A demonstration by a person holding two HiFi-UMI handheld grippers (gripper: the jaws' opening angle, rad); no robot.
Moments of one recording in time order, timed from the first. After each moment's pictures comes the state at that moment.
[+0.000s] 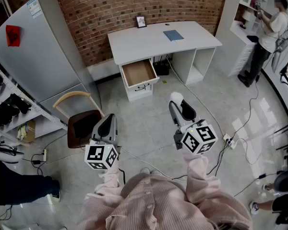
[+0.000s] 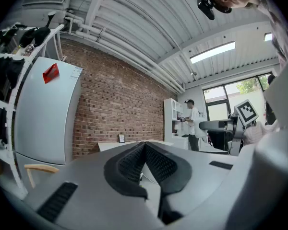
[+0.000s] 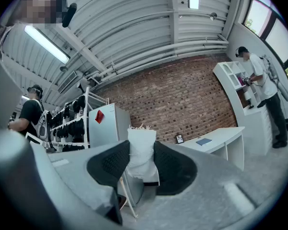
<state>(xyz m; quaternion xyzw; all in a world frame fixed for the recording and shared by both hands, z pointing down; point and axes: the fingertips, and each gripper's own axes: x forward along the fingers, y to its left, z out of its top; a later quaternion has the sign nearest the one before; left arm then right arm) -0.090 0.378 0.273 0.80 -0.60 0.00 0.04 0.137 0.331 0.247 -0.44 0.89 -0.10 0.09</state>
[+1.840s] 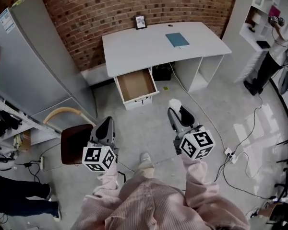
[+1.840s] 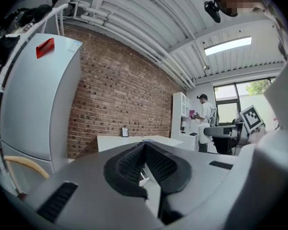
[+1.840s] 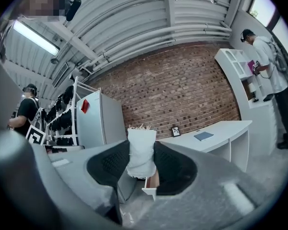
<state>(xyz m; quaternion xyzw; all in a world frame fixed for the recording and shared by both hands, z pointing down) -0.085 0.189 0.323 0.78 -0.61 0.00 0.08 0.149 0.145 0.310 -0.43 0.89 -0.13 0.04</state>
